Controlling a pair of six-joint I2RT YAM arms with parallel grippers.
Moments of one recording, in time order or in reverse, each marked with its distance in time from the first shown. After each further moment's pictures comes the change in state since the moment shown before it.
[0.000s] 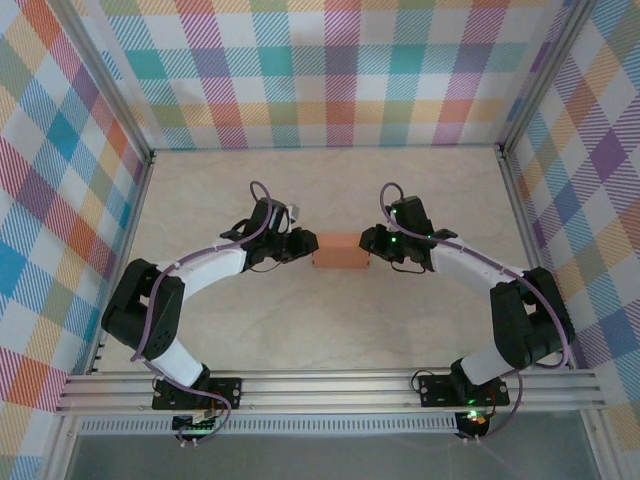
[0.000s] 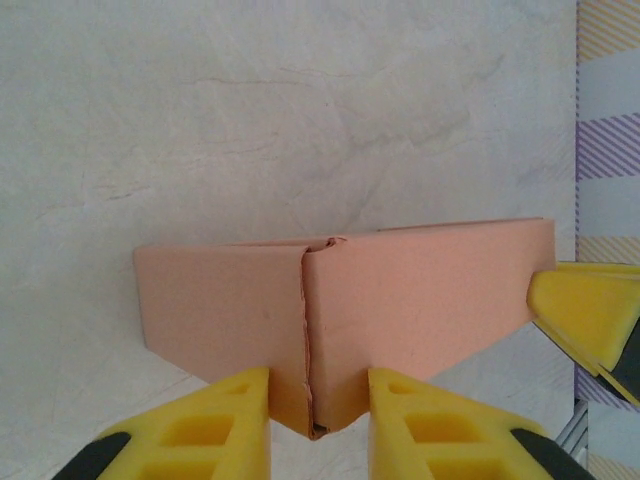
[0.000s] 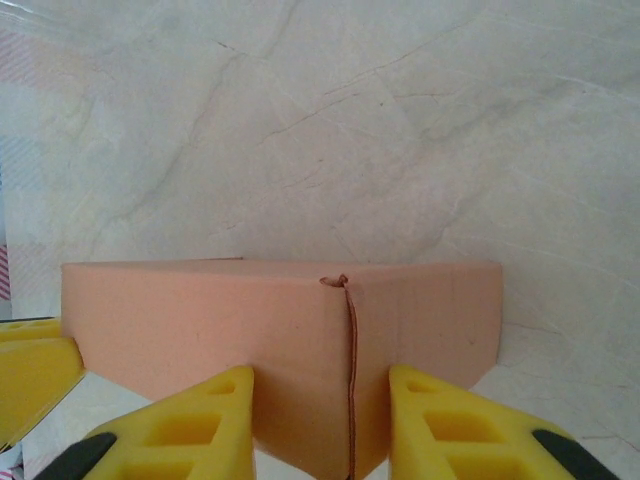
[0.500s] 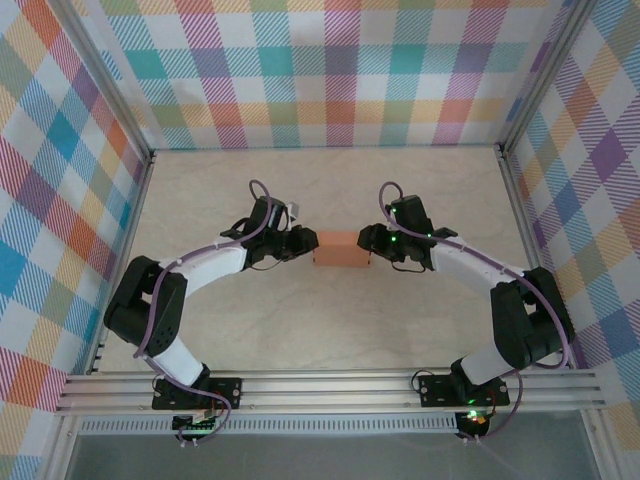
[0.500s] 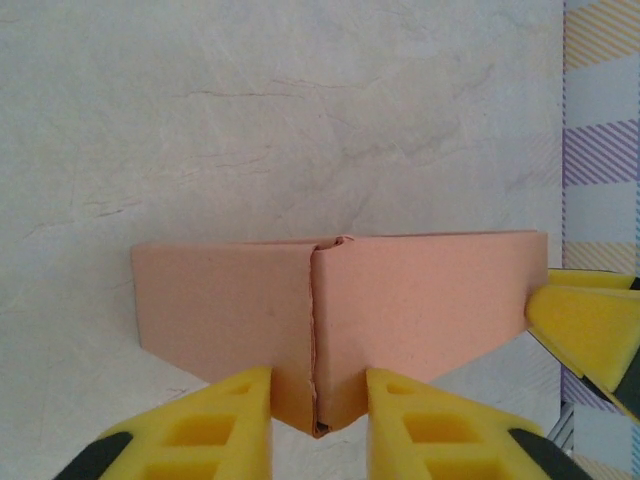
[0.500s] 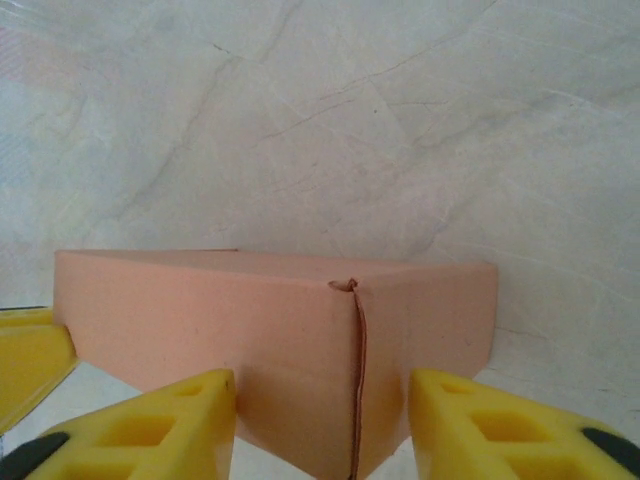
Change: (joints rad) left arm 0.006 0.024 0.015 0.017 0.021 -0.007; right arm 0.000 -0.002 0.025 -0.041 0.019 -0.037
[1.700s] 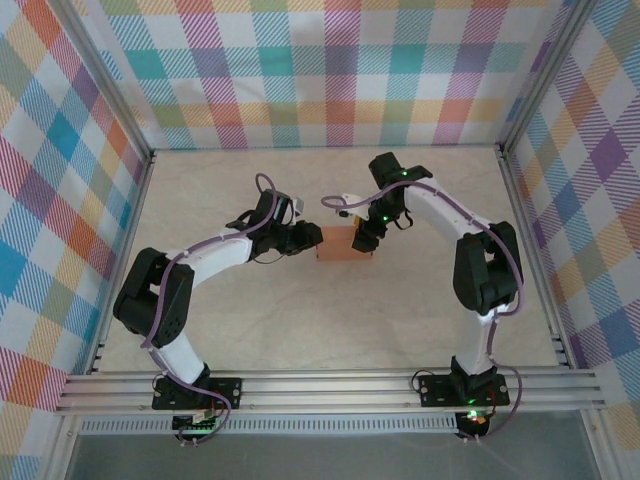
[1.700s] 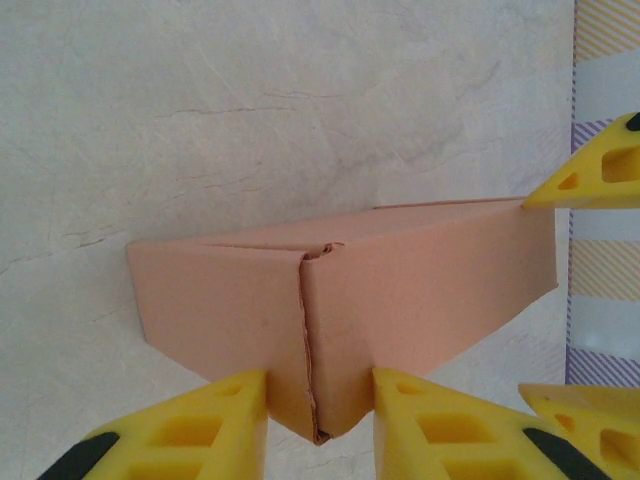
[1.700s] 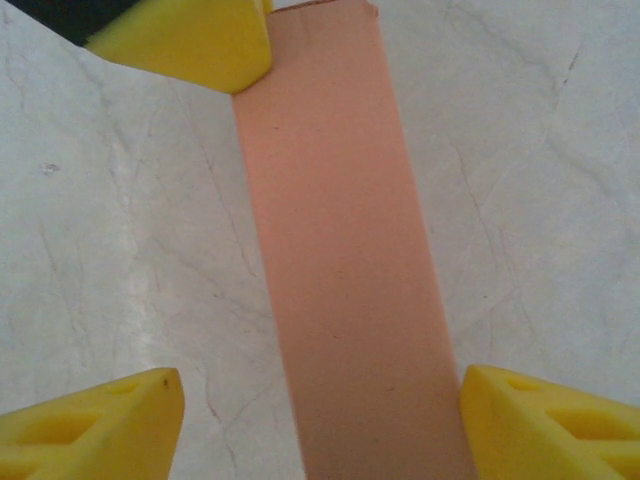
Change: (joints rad) left arm 0.000 0.061 0.089 -0.060 0.010 0.022; right arm -0.013 0.408 0.684 -0.700 -0.134 -1.648
